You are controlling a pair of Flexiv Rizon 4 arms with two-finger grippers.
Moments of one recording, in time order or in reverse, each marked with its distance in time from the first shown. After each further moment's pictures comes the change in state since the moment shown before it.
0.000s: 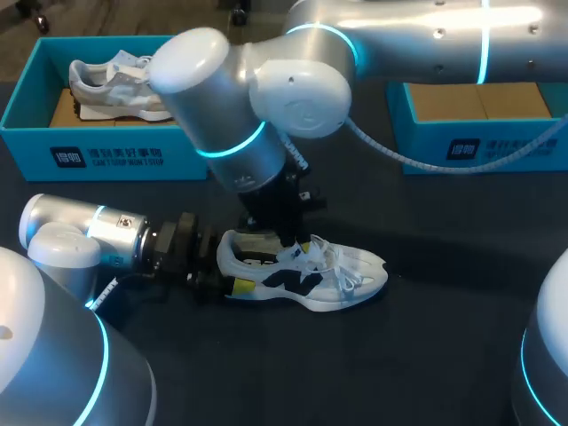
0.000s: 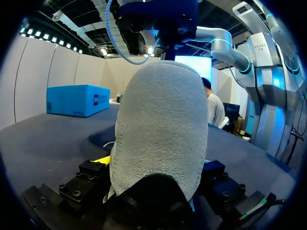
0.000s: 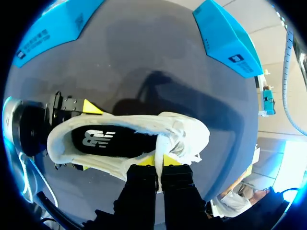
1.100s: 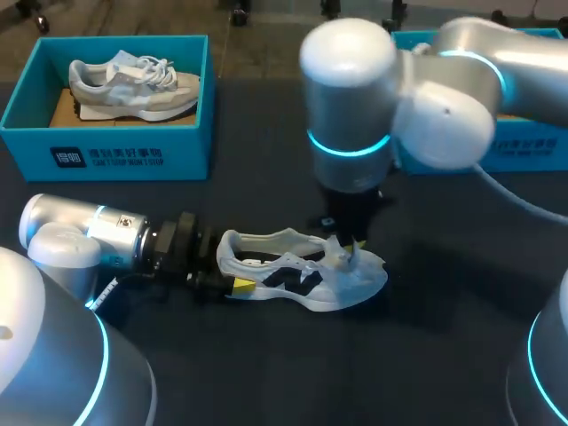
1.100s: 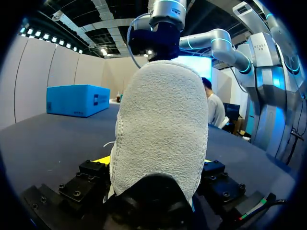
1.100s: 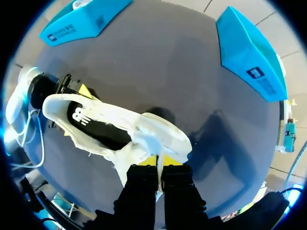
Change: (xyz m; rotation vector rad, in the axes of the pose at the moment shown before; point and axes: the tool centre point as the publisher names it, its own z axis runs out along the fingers) left arm 0.000 0.000 0.000 0.000 0.000 0.000; right arm -0.074 0.004 0.032 -0.123 0.264 -0.274
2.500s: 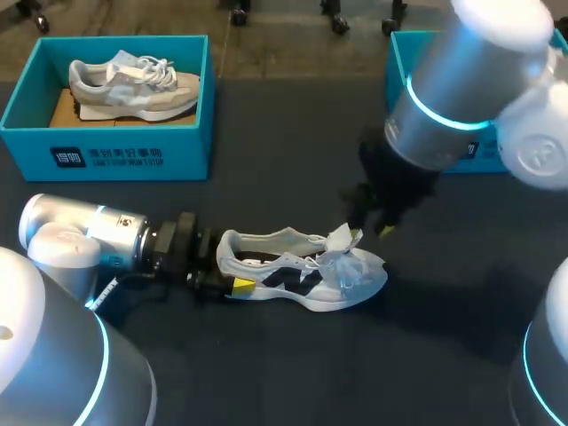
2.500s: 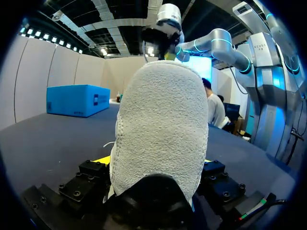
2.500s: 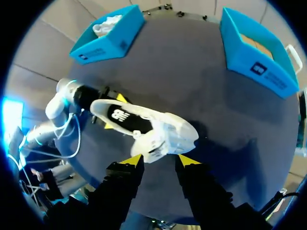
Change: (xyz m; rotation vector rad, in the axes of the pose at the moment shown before) left arm 0.000 0.000 0.000 0.000 0.000 0.000; right arm -0.004 -0.016 -0.082 -0.086 0.291 -0.008
